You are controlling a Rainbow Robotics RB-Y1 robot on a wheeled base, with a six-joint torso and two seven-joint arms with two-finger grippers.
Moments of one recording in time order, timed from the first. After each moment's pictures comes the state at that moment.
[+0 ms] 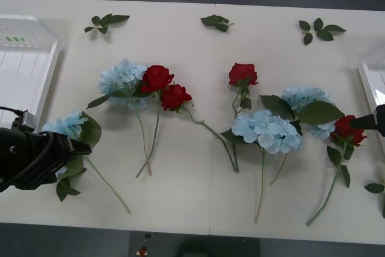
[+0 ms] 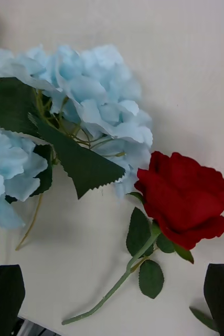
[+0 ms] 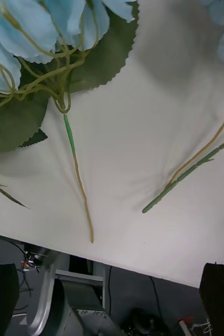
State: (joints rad) right arm -0.11 -0.85 -0.27 -1.68 -1.19 1.46 1.69; left arm 0.07 1.13 -0.13 -2.22 1.15 1.18 -0.42
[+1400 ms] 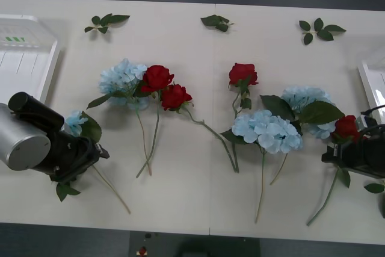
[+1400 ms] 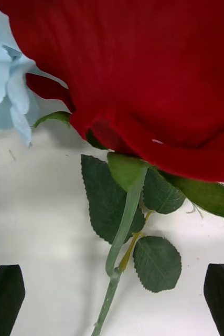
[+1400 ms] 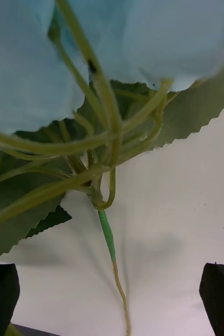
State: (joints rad) right arm -0.04 -0.64 -0.10 -1.70 -0.71 1.41 1.31; left arm -0.30 0.99 -0.59 -1.78 0.95 1.16 -0.38
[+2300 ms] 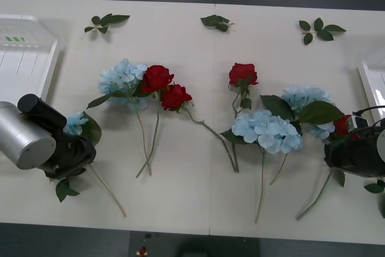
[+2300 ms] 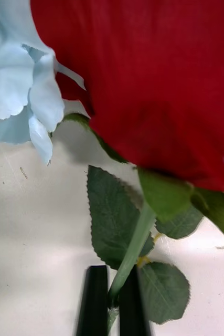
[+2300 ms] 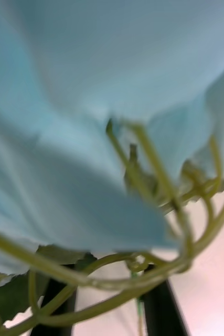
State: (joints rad) right arm -0.04 -0.54 -0.10 -1.70 -0.60 1.37 1.31; left arm -0.35 0.98 -0.65 -1.72 0.86 1.16 -0.38
